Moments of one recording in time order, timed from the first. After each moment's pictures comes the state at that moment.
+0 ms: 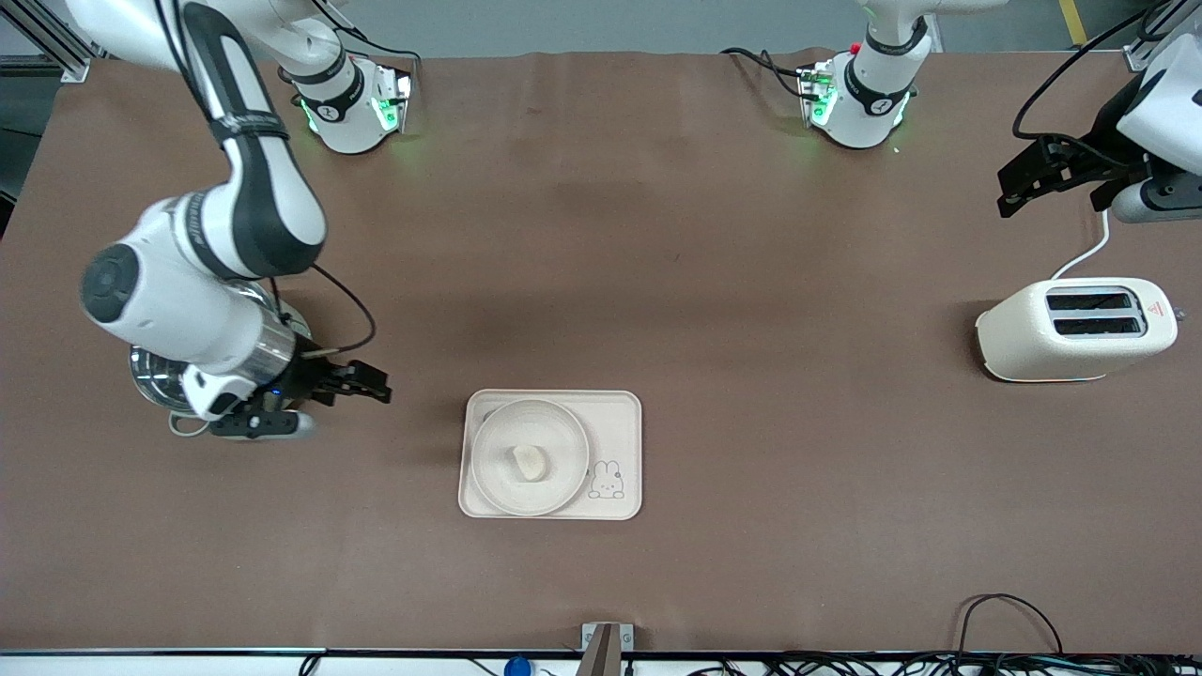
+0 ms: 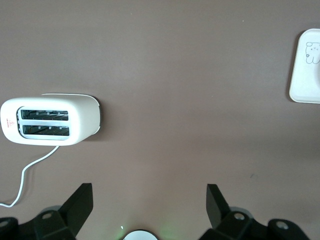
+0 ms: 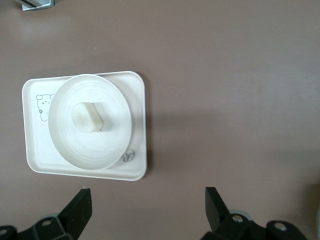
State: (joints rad) left arm -0.04 0.01 -0.13 -1.40 0.03 1.39 -0.20; right arm 0.32 0.38 -0.10 -1.70 0.34 2.18 0.09
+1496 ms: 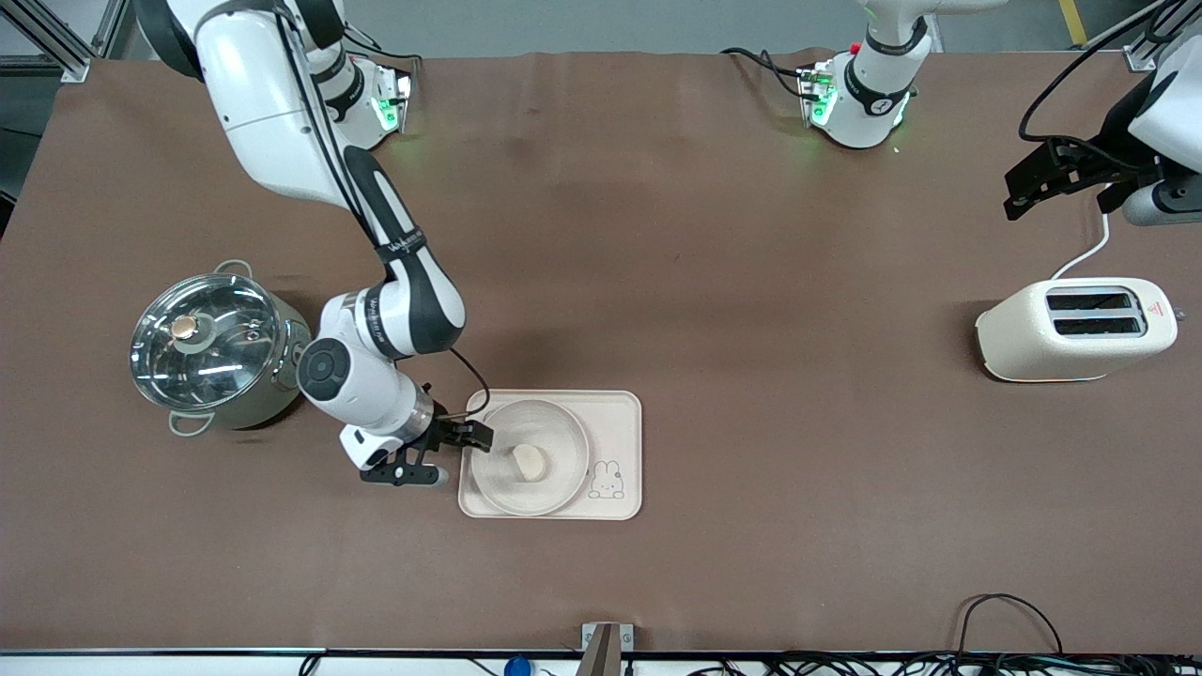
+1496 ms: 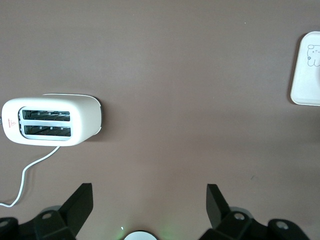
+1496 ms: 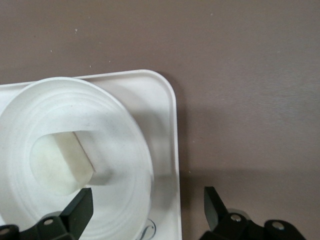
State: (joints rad) left arm -0.03 0.02 -0.13 -1.39 0.03 1.39 -0.20; right arm 0.46 0.78 -0.10 -1.51 0.37 2.44 0.18
